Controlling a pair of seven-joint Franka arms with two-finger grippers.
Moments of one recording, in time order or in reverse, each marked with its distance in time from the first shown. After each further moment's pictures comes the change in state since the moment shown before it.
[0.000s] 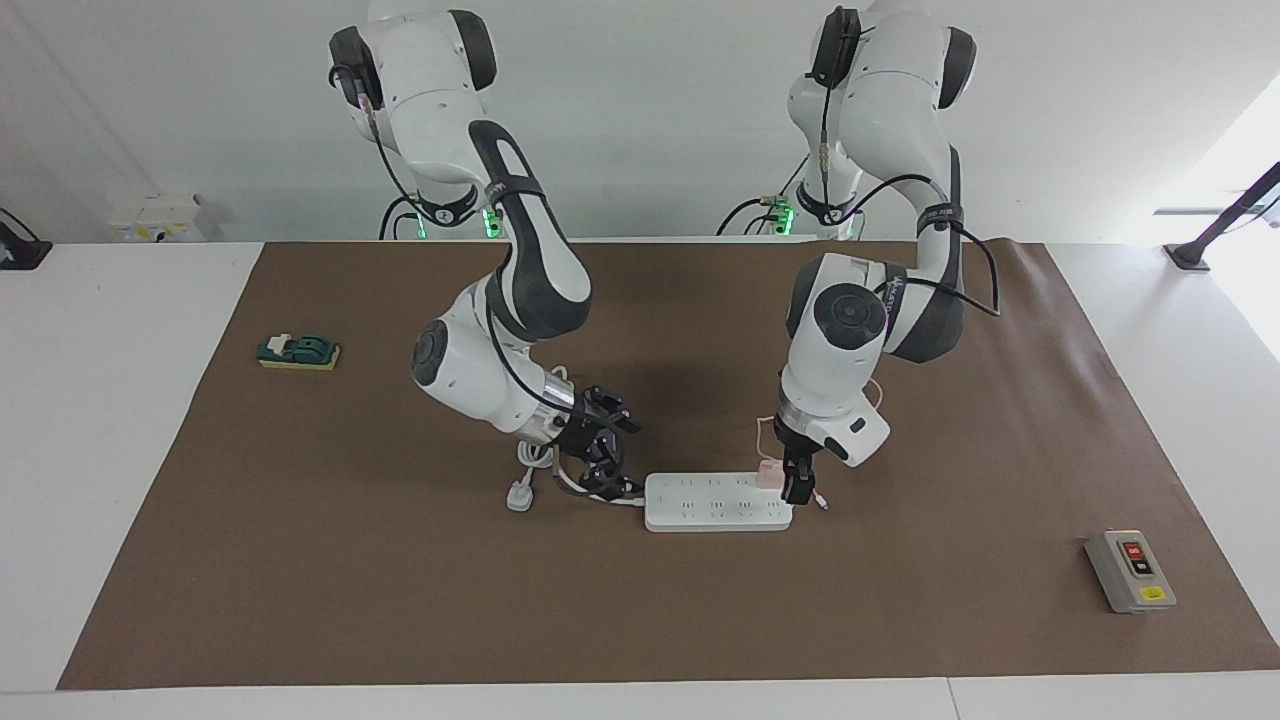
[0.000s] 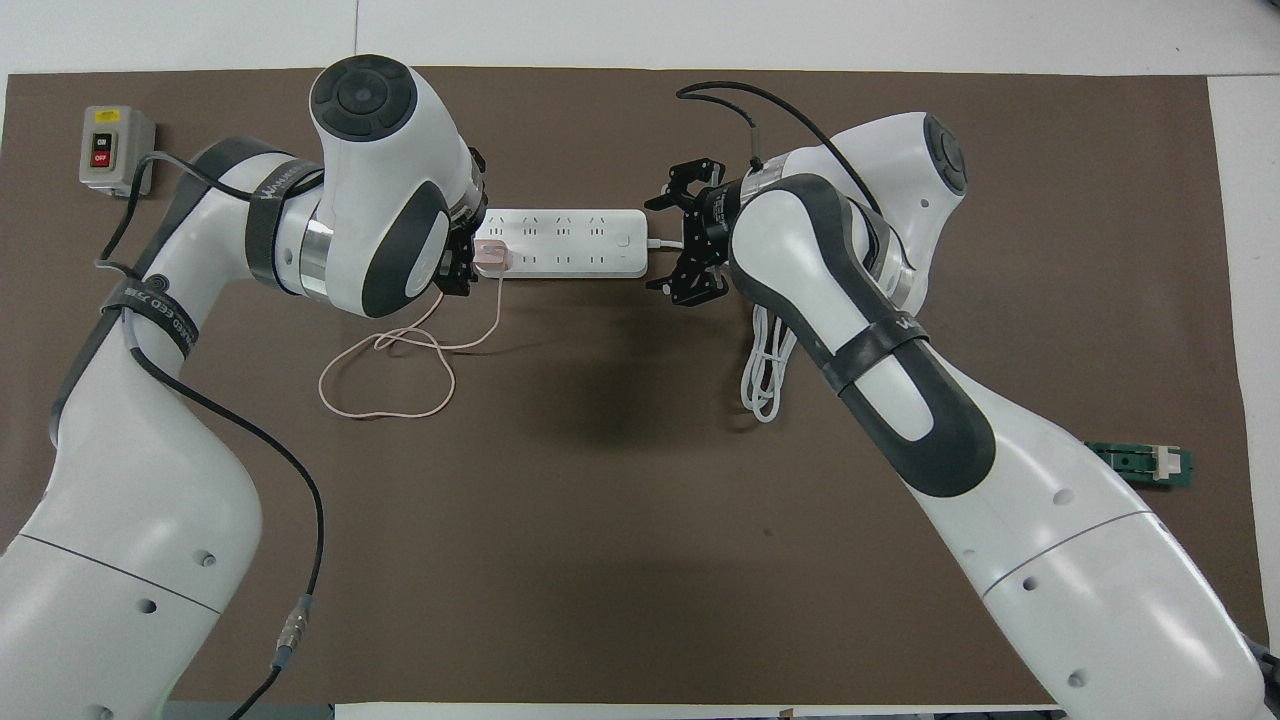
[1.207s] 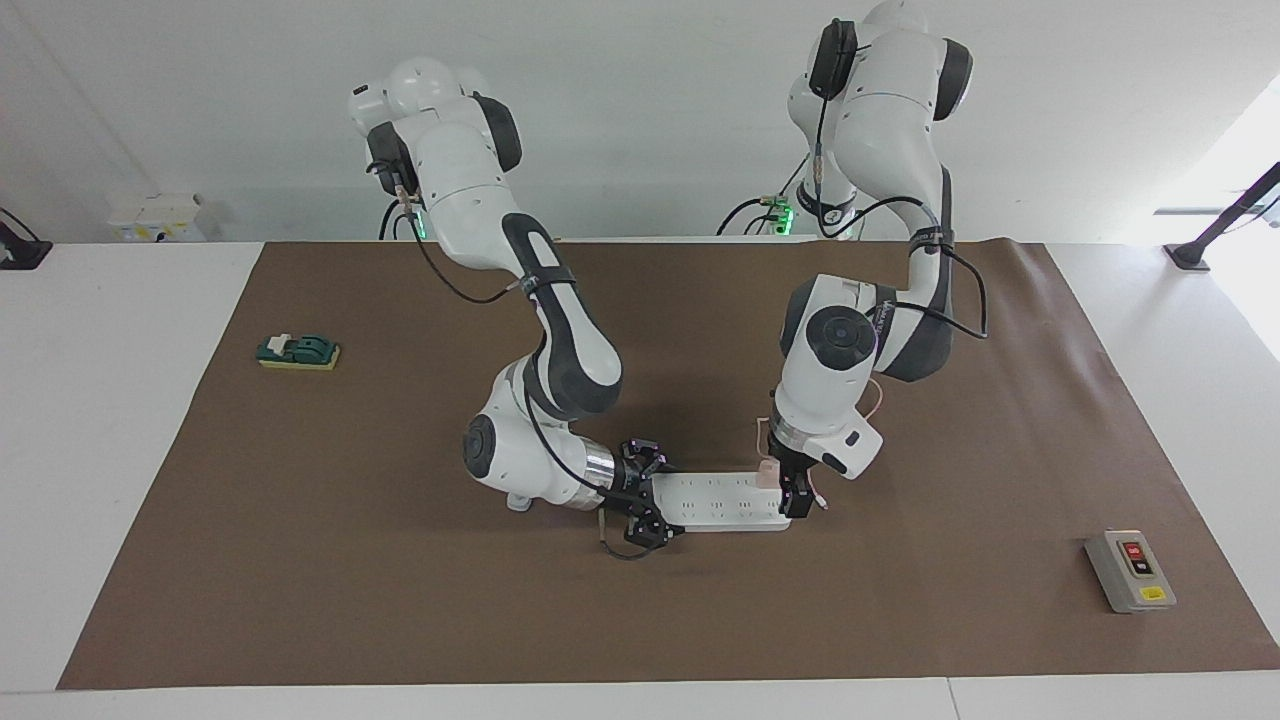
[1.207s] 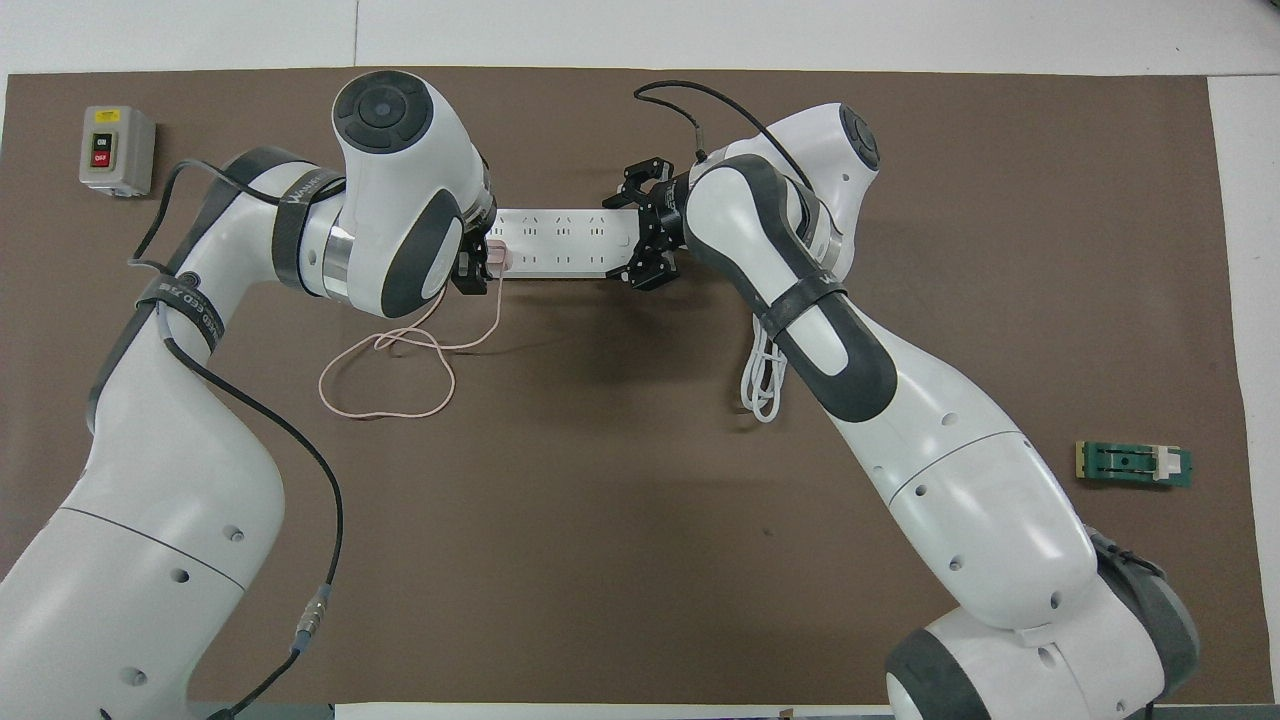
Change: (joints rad) left arm -0.002 0.047 -0.002 0.001 0.000 0.055 -0.105; right arm -0.001 0.318 0.017 0.362 0.033 -0.098 0.032
